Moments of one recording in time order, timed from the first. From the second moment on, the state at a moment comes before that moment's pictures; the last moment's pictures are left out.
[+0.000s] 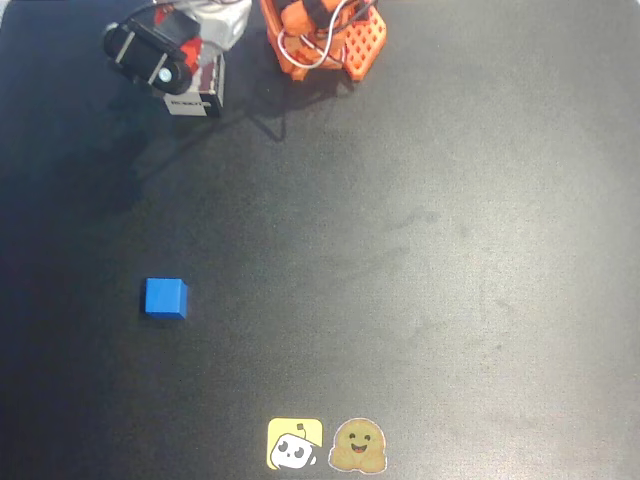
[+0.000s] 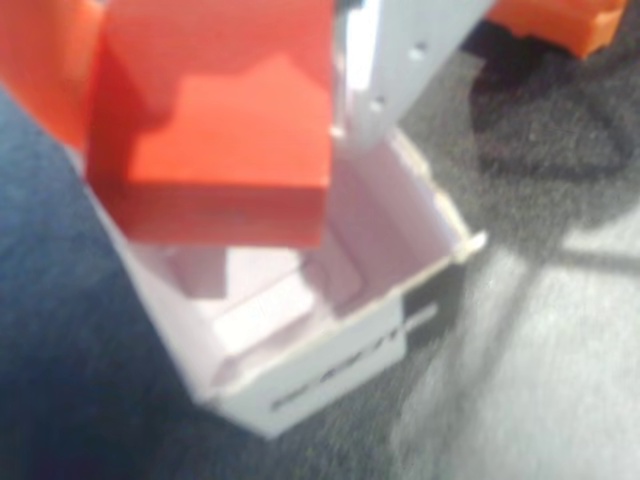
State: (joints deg) arm 70.5 154.0 143.3 83.4 52.0
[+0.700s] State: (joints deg) arm 67.7 154.8 144.3 80.1 53.4
